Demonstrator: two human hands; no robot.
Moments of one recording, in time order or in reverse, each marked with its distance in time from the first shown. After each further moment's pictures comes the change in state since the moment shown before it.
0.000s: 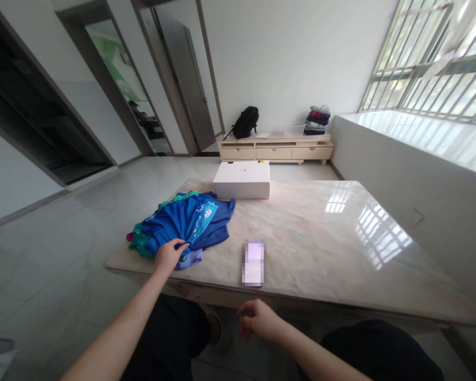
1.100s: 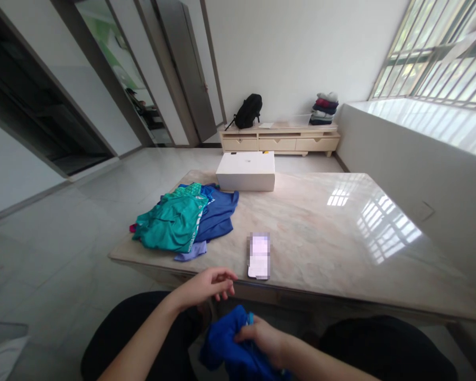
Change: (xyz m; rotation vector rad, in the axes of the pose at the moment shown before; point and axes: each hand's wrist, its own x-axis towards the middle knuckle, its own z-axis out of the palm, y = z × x) left_hand -0.116 0.124 -0.025 -0.631 -1.081 0.024; right_hand -0.044 -0.026 0.044 0.729 -0.131 0.218
